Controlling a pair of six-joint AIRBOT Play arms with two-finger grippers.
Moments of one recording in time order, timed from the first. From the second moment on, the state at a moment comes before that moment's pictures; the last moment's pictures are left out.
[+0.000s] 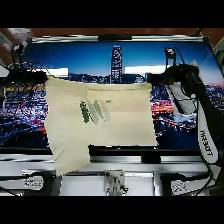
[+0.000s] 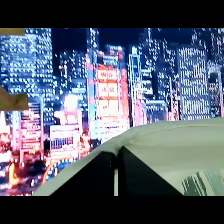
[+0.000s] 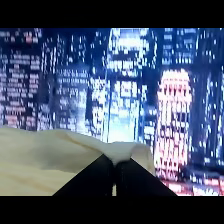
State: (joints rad) left arm 0.16 -1.52 1.44 1.11 -0.83 -1.21; right arm 0.09 -1.63 1.48 1.80 -0.77 -1.61
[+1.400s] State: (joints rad) left arm 0.22 -1.62 1.32 1.27 -1.44 -1.31; right arm 0.11 -1.71 1.47 1.74 -1.29 -1.46
